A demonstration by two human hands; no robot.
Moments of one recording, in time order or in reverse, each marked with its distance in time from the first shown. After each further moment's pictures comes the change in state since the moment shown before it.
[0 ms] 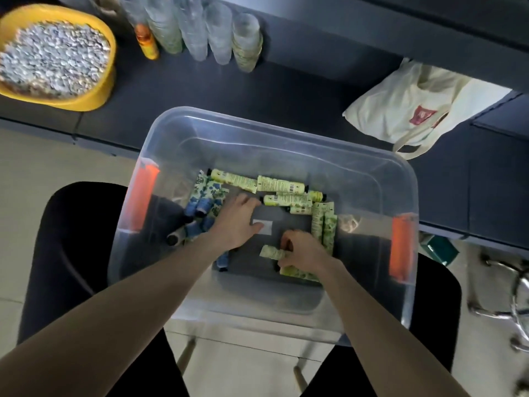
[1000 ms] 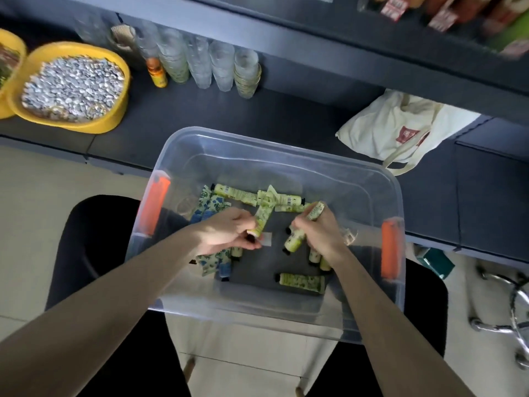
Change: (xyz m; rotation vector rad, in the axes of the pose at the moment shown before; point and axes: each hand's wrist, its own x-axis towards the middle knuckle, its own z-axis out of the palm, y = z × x) left_hand -0.040 0.023 -0.068 -1.118 -0.378 -0.266; right_hand -0.036 -0.019 -0.053 0.939 0.466 0.071
